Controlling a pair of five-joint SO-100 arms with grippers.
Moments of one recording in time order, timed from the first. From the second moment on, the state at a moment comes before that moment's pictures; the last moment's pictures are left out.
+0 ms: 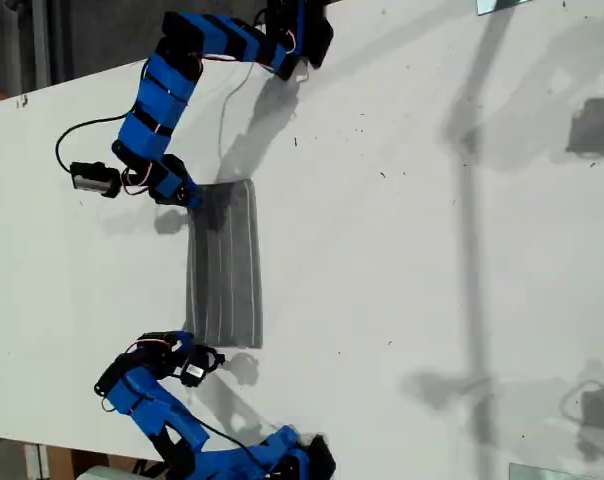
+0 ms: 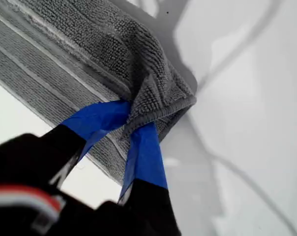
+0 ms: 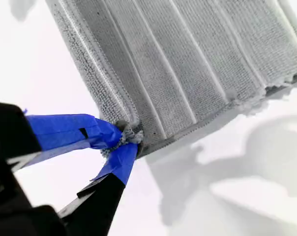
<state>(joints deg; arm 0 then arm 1) -53.6 60.6 54.0 93.2 -44.0 41.5 65.9 69.7 72.6 48.2</state>
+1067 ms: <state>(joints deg) -34.4 81.5 81.3 93.5 -59.9 30.7 71.8 79.5 75.9 50.8</state>
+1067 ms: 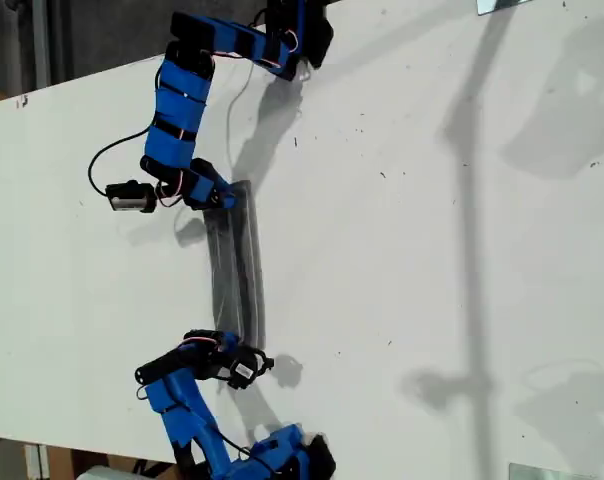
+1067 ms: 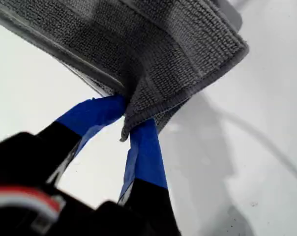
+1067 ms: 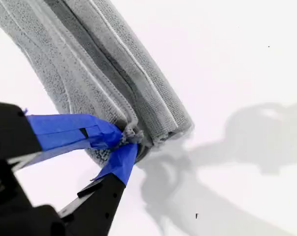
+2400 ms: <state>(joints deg) -24.3 117.5 98.2 97.0 -71.8 42.7 59.6 80.9 76.8 40.4</state>
